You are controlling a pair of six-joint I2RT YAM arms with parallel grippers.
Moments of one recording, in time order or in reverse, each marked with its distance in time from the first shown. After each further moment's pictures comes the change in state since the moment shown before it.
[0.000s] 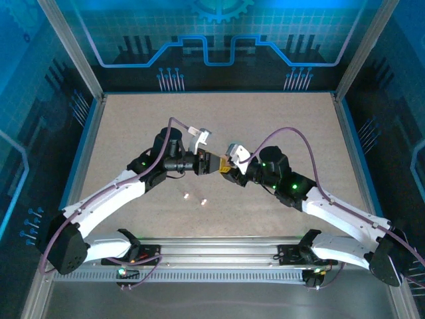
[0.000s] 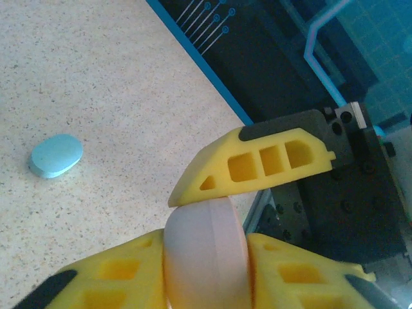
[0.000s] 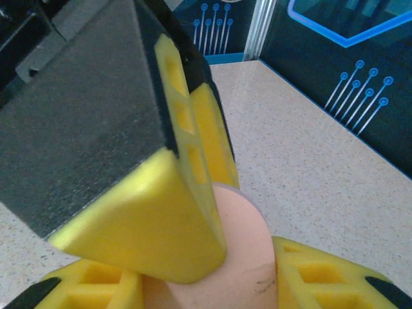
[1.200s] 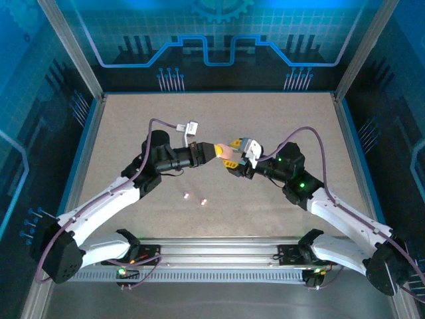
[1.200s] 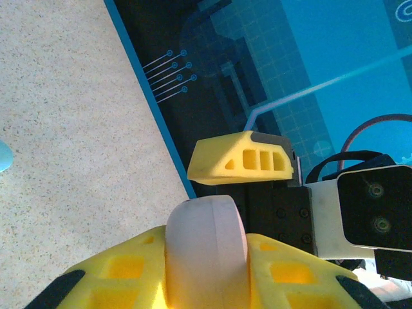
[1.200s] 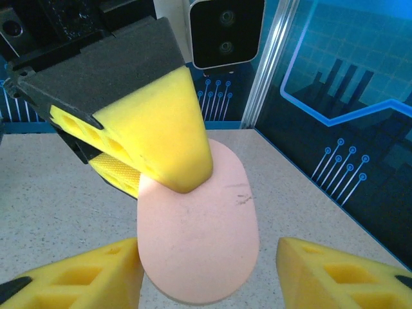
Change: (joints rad) left arm 0.025 -0.079 -0.091 0.281 -0.009 -0.488; right arm -0.155 -0.042 -0.056 0.220 -0.258 -0.044
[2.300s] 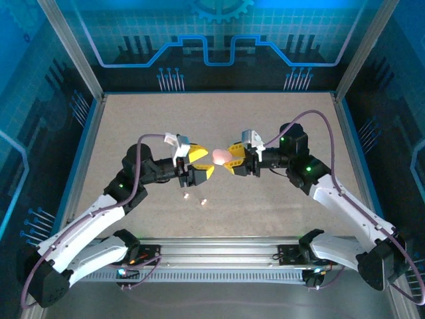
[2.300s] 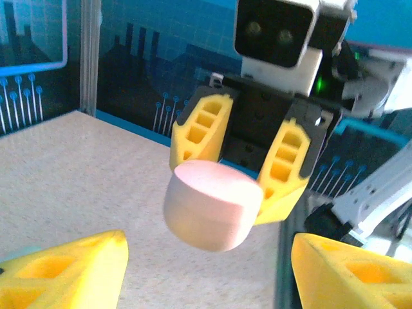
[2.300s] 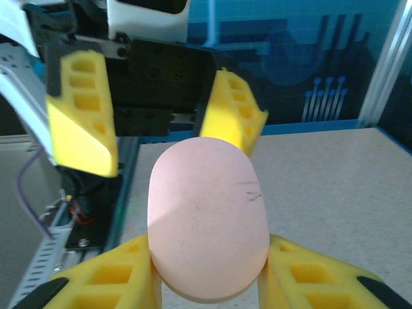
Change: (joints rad) left arm 0.003 -0.237 -0.104 -0.038 0.038 0.838; right arm -0.109 0.076 0.239 -0.344 -0.485 0.061
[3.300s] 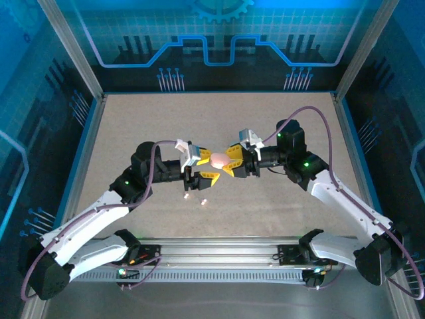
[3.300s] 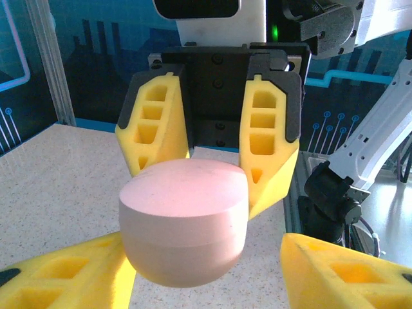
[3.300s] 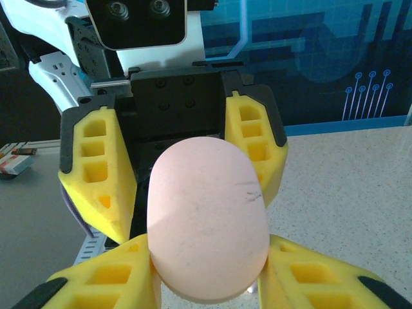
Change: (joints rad) left arm -0.056 0.063 0.034 -0.034 0.050 0.182; right arm 0.002 0.039 0.031 -0.024 -0.088 0.027
